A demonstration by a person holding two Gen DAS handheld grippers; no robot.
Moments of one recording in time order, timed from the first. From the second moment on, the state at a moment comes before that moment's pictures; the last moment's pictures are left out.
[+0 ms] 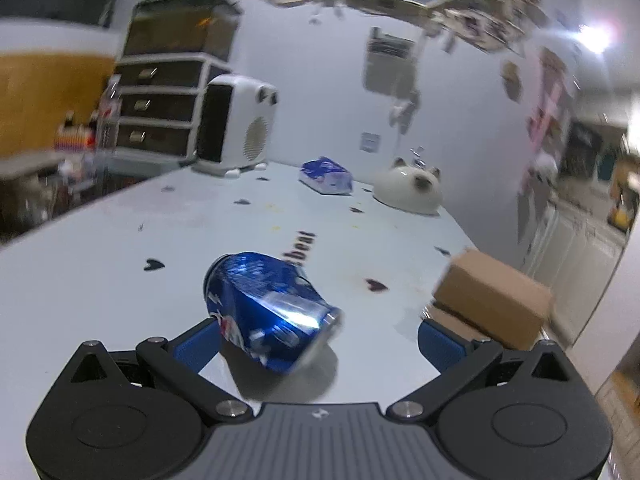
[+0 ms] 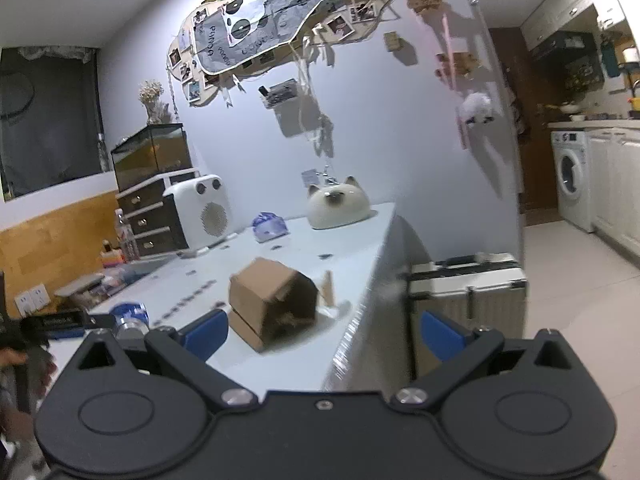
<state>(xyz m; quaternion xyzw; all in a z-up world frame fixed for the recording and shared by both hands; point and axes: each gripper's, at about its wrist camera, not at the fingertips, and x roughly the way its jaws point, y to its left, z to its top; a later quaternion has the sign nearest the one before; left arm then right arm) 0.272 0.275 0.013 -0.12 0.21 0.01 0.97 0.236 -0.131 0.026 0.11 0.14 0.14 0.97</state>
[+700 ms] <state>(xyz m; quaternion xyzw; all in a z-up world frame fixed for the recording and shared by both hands) 0.344 0.303 0.000 -0.14 0.24 -0.04 0.96 0.422 -0.038 0.013 0.05 0.21 0.24 0.95</state>
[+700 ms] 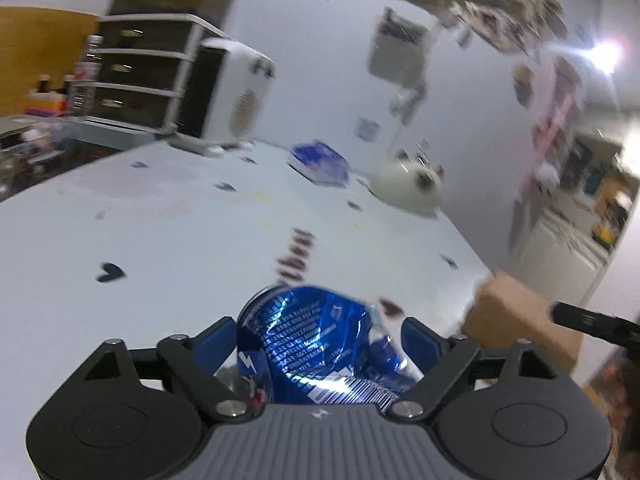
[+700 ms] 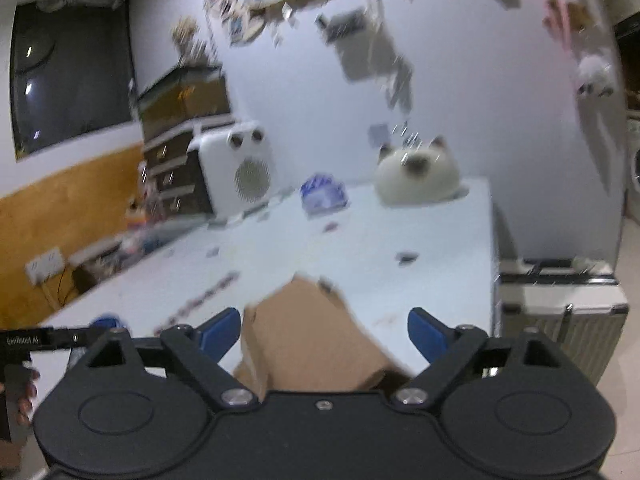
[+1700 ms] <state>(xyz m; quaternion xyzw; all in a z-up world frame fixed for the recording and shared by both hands) 0.195 0.190 -0.001 -0.02 0.28 -0.14 0.95 0.194 -0.042 0.025 -0.03 0.21 0.33 0.92</state>
